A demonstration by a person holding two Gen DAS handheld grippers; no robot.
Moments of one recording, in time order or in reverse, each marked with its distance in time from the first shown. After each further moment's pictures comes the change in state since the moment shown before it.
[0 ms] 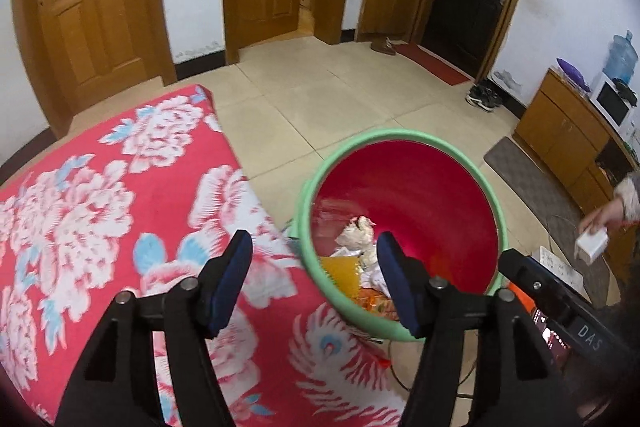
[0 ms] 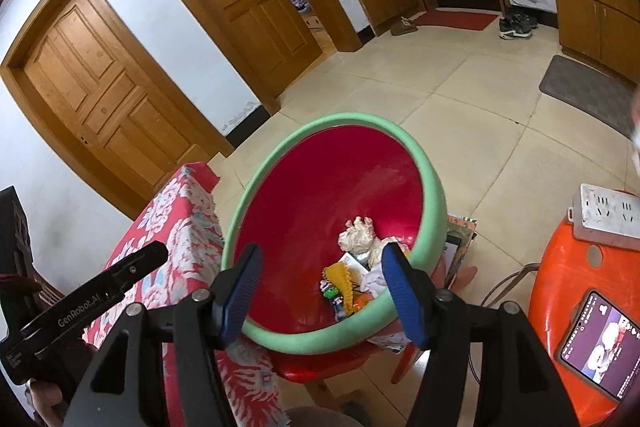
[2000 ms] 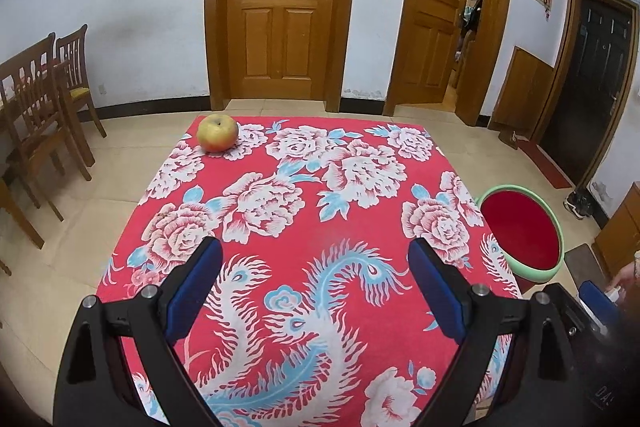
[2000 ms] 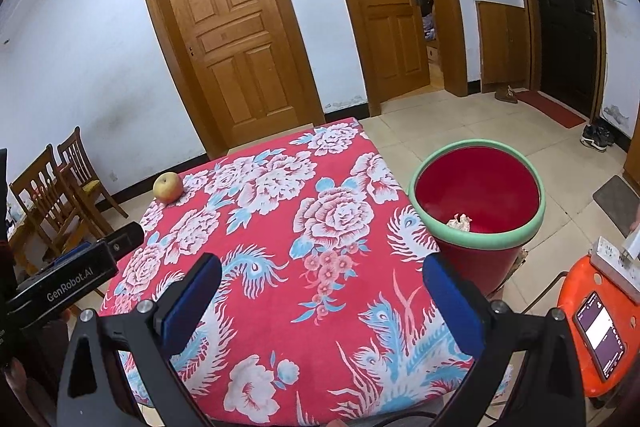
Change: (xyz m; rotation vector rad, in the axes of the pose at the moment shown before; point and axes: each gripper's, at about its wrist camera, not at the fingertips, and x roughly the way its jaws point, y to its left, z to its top) left arm -0.238 0.138 -0.151 -0.363 -0.220 0.392; right arm -0.126 0.187 -0.136 -0.451 -0.030 0.142
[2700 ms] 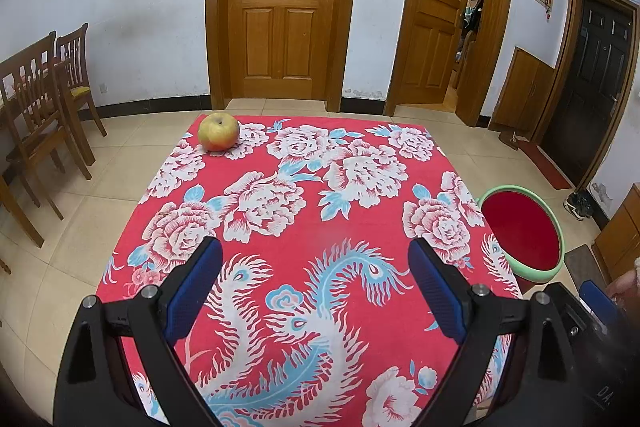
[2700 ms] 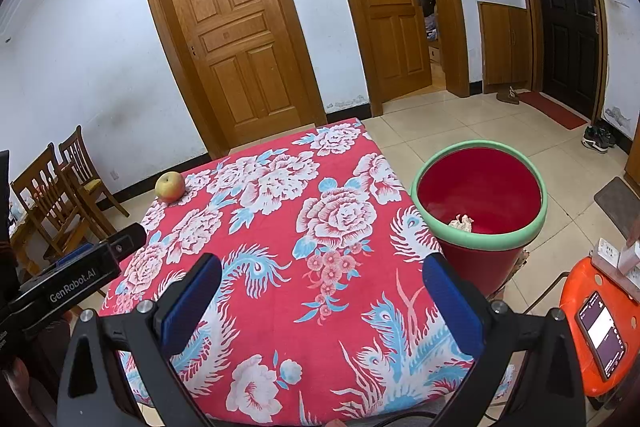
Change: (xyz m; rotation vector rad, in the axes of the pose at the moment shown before) left arm 0.001 0.002 -0.001 -0.002 0.000 0.001; right arm 0.000 0.006 -0.002 -0.006 0.002 0.005
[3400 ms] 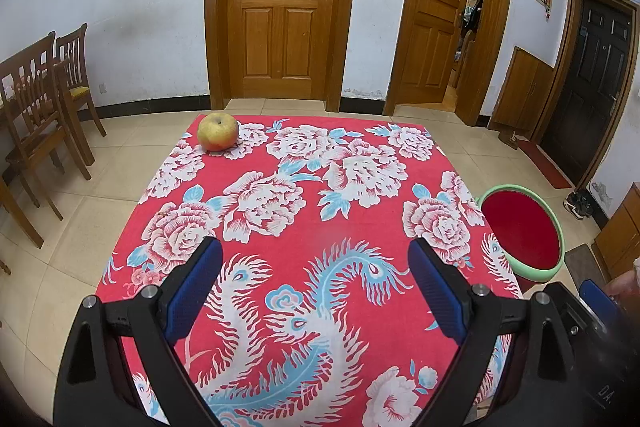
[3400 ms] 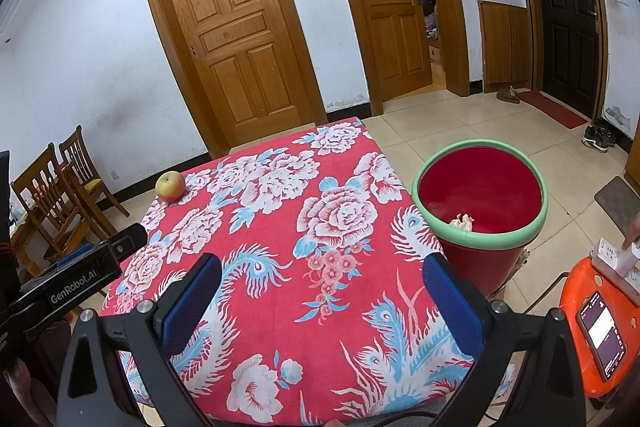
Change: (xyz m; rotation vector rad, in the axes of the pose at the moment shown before) left arm 0.001 0.000 -0.001 0.002 -0.001 0.001; right arm 0.000 0.002 -0.001 0.000 0.000 0.000
